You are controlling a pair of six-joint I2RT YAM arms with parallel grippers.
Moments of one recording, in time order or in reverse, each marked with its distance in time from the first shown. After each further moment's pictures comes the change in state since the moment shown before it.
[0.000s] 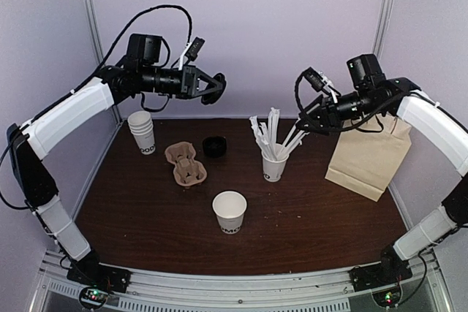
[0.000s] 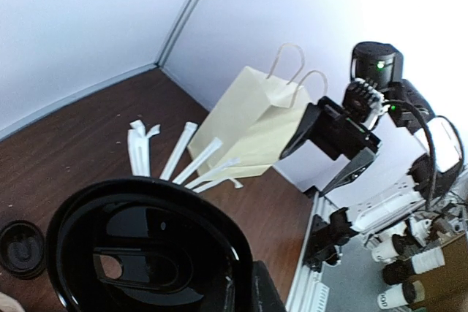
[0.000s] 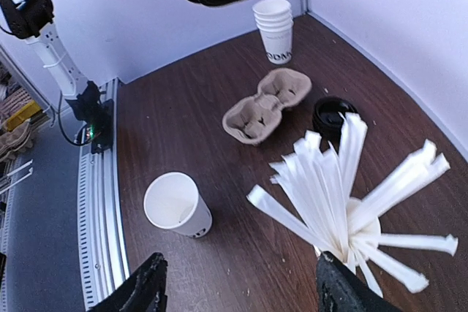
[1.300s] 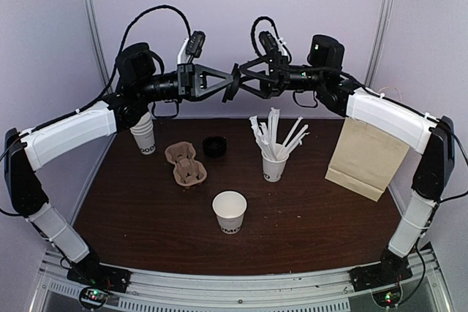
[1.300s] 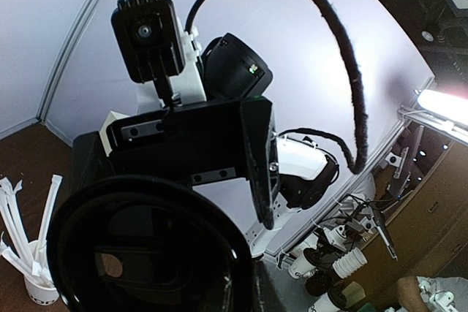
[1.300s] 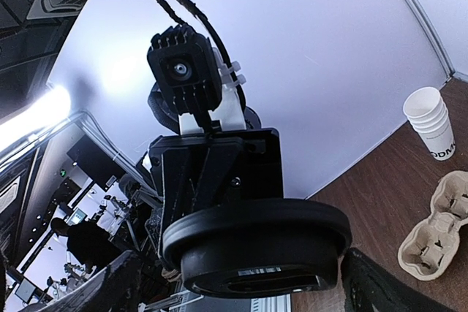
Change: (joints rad) left arm -0.088 -0.111 -0.331 0.779 0.197 -0.444; right arm 0.237 0.330 0.185 1.009 -0.264 1.225
